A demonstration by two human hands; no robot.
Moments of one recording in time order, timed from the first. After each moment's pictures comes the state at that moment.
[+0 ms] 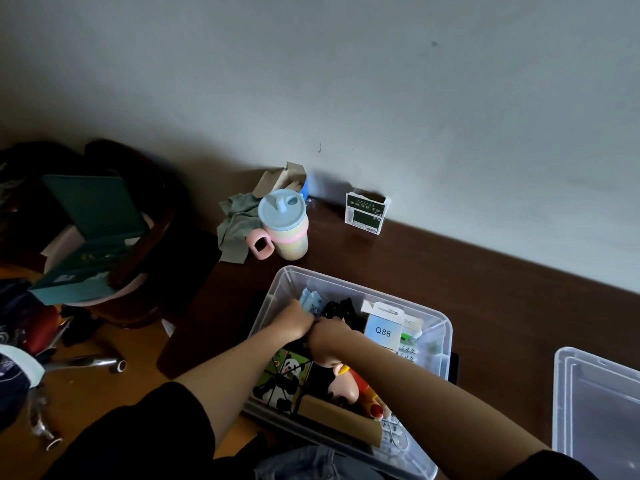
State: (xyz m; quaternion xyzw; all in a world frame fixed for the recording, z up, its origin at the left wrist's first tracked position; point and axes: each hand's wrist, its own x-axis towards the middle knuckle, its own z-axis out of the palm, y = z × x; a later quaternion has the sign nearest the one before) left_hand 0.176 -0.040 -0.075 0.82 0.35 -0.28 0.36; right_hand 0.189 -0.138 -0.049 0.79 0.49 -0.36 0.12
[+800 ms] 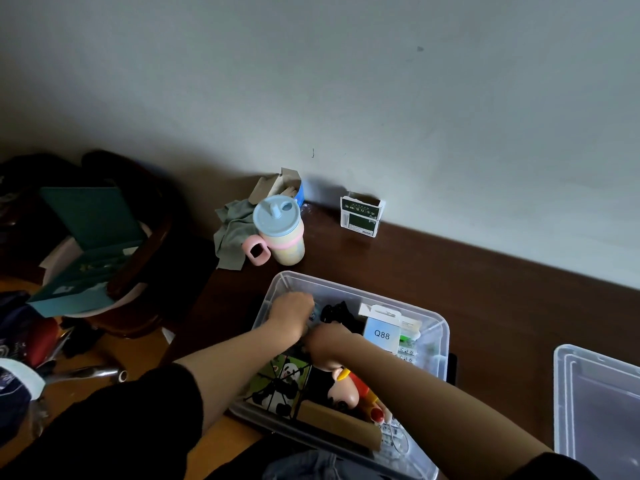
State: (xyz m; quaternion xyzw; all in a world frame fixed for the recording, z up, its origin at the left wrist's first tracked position) left_hand 0.191 -0.041 -0.049 0.96 0.04 -0.28 -0.07; right_hand 0.193 -0.142 -0.050 0.77 0.51 -0.36 0.12
